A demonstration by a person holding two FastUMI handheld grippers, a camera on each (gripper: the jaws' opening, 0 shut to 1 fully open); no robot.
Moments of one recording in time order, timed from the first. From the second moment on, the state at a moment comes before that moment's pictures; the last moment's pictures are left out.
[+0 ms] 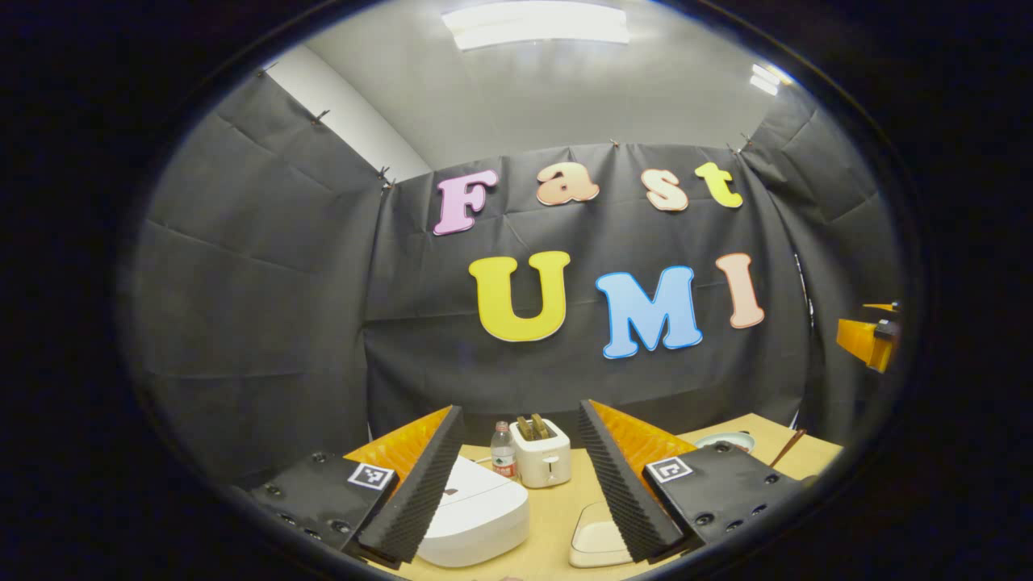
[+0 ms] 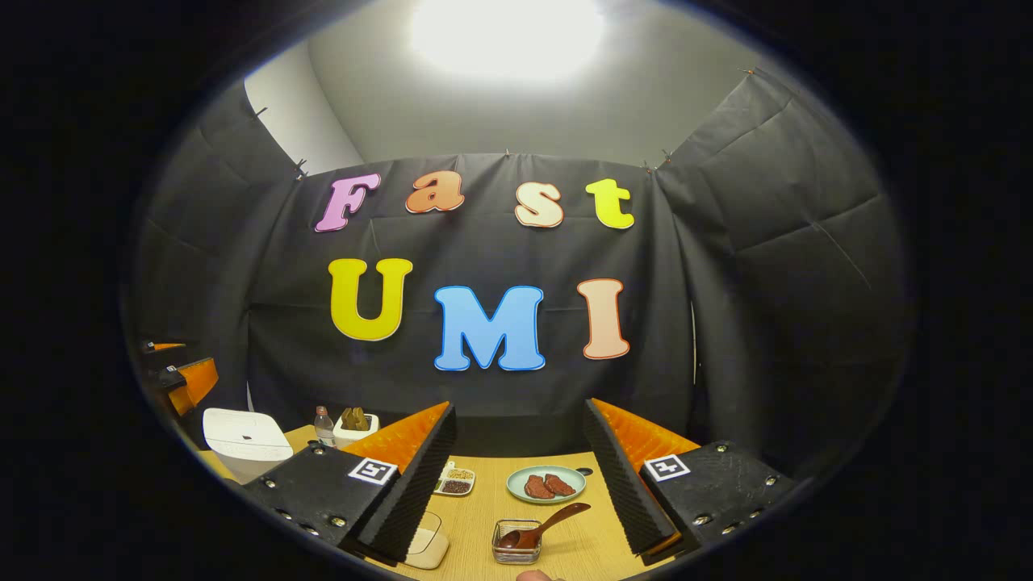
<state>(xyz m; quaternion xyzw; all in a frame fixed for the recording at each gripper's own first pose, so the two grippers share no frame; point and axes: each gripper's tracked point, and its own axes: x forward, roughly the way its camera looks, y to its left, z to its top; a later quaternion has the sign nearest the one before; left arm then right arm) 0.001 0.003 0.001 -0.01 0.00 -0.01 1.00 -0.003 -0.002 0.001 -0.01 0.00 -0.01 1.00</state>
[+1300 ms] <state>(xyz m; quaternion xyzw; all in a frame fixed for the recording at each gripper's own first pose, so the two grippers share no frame) 0.009 0.031 -0.006 -0.03 0.01 -0.01 1.00 -0.003 0.017 0.002 -0.01 -0.01 0.00 1.00</state>
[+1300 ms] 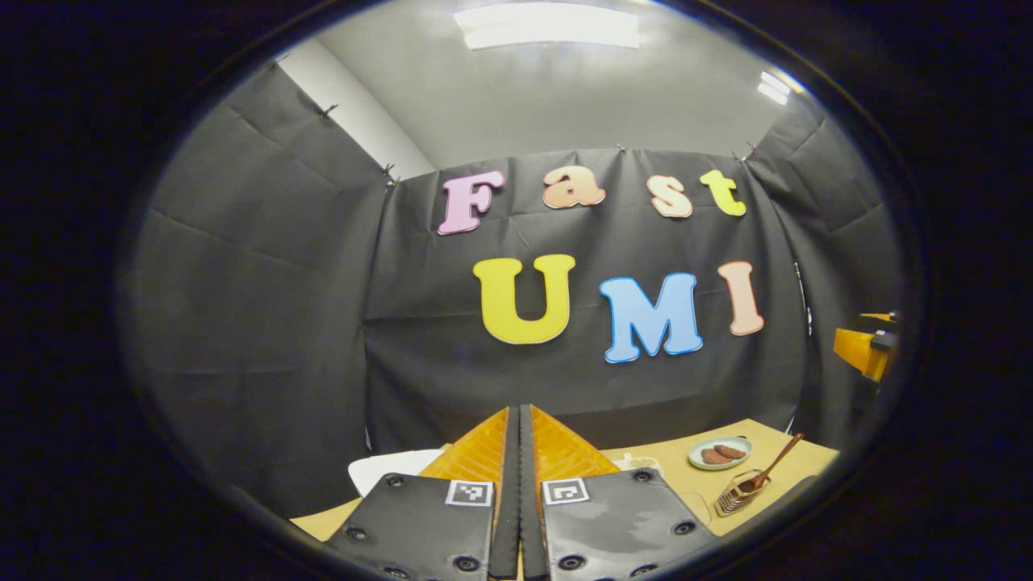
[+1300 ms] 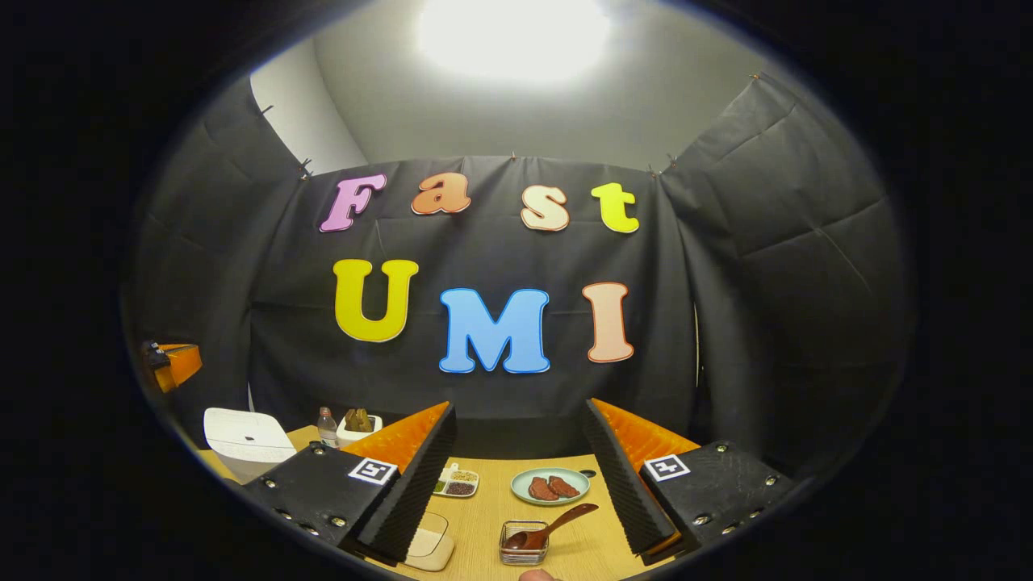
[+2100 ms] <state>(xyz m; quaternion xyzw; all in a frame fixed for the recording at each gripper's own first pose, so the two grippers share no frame) 0.101 0.098 -0.118 -0.04 0.13 -0.05 0.99 -0.009 0.026 -0.020 -0.03 0.03 -0.06 1.00</state>
